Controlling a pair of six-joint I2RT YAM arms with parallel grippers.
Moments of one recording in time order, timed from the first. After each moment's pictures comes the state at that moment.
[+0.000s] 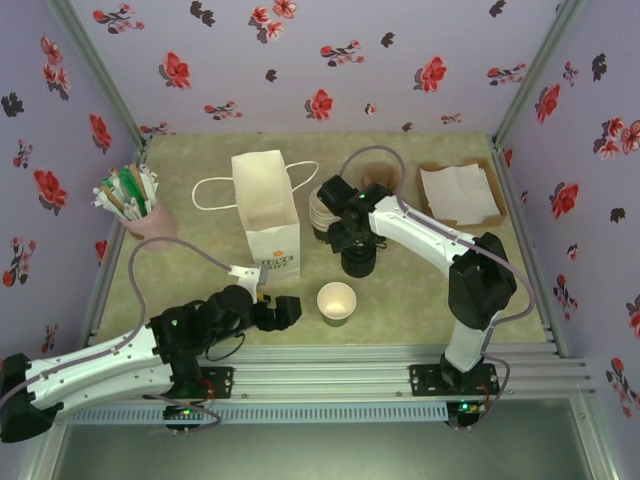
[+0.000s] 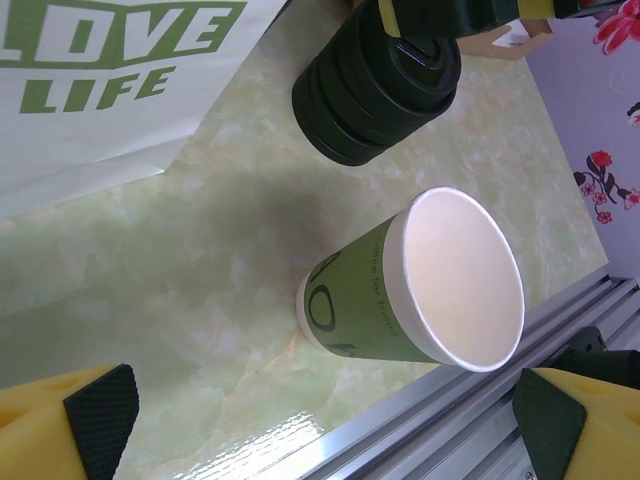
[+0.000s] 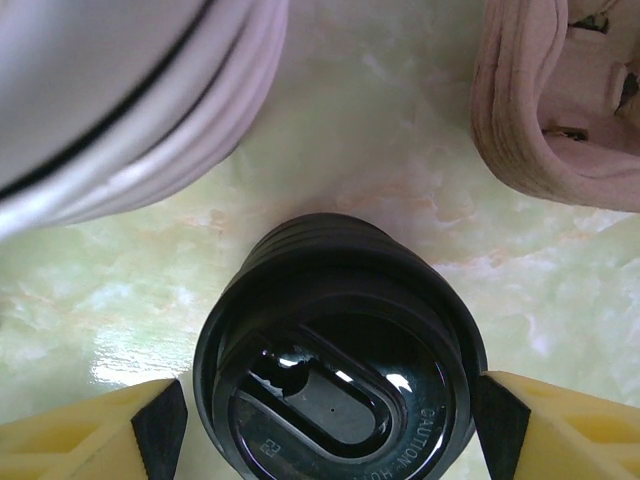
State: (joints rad) left arm -1.17 0.67 0.47 -0.39 -0.23 -0.91; right arm 0.75 1.78 1.49 -1.06 0.22 0.48
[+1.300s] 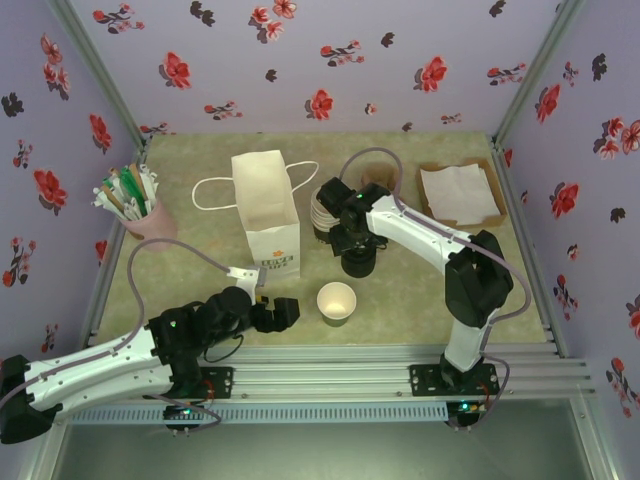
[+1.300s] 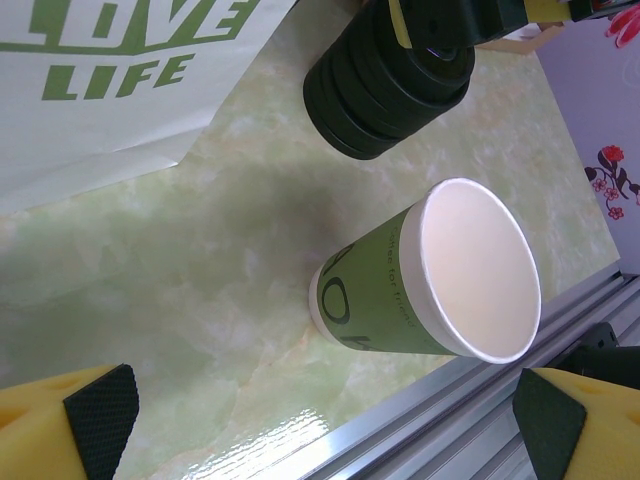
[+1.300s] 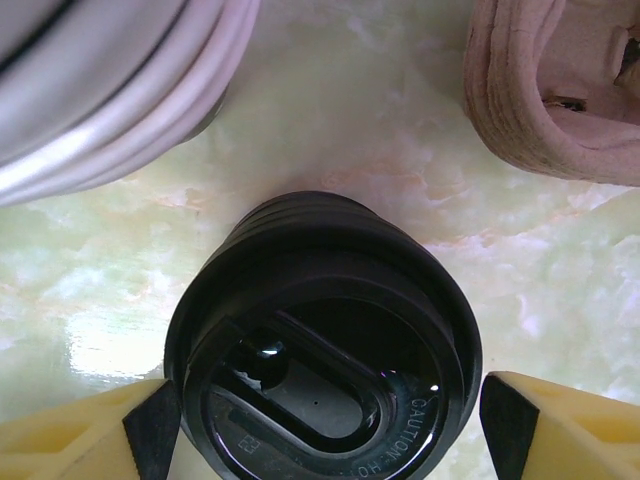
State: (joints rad) left arm -1.17 0.65 0.46 -0.41 -0.23 -0.90; right arm 0.75 1.80 1.49 -1.10 0.23 0.49
